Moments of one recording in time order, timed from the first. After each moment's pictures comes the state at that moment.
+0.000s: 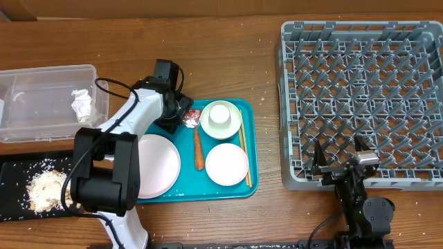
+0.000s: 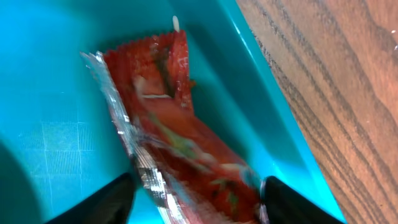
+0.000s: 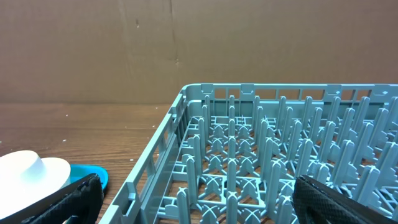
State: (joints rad) left arm -0.18 1.95 1.27 -0.66 0.06 -1.19; right arm 0.02 0.01 0.02 -0.03 -0.10 0.04
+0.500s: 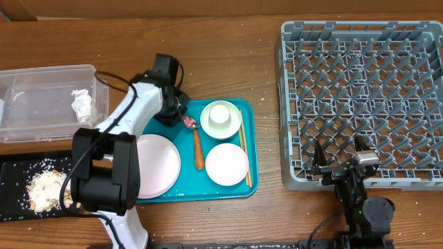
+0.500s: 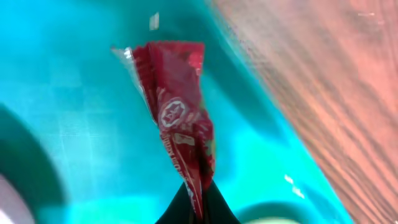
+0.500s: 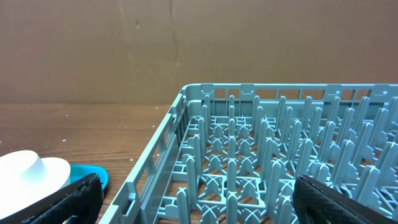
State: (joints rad) left arm -0.18 1.95 1.37 -0.78 0.07 -1.12; right arm 0.02 0.01 0.02 -0.03 -0.10 0.04
